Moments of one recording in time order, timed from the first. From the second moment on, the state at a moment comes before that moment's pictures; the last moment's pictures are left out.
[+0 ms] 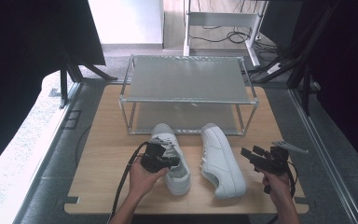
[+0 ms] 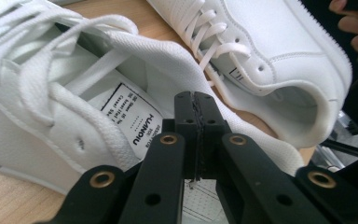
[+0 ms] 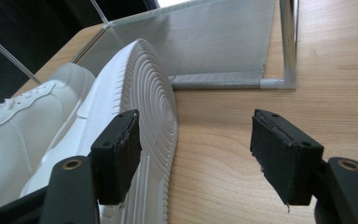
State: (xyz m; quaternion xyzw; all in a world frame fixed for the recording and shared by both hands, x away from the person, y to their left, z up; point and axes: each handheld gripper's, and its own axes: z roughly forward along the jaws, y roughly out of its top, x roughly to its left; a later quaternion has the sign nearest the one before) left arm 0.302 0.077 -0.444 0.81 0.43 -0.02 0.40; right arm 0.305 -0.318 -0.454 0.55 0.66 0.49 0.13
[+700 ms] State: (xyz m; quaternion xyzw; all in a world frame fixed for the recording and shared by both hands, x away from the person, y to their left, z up) left arm 0.289 0.094 -0.453 0.82 0.42 0.00 0.38; right arm 0.305 -0.316 -0.459 0.56 0.66 0.49 0.11
